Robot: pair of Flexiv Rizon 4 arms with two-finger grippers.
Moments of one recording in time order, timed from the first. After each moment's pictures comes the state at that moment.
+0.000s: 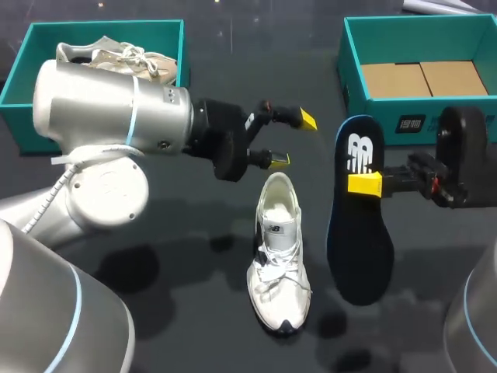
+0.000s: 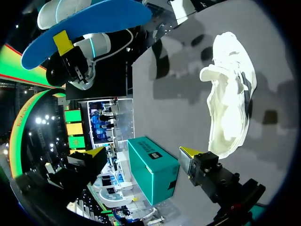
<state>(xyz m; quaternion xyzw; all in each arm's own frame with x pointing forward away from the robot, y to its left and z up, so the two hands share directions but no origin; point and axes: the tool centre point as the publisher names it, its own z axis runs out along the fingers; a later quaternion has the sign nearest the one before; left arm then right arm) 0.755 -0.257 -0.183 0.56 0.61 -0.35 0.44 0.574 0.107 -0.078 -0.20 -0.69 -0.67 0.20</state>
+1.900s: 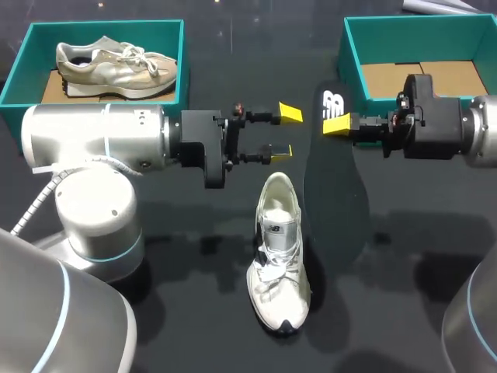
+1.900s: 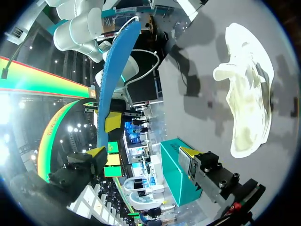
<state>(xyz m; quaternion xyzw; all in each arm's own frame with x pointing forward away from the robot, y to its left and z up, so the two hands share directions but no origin) 0.743 -0.246 -0.153 0.53 0.51 -0.42 0.53 0.692 0.121 -0.103 -0.48 -0.55 -0.57 0.38</state>
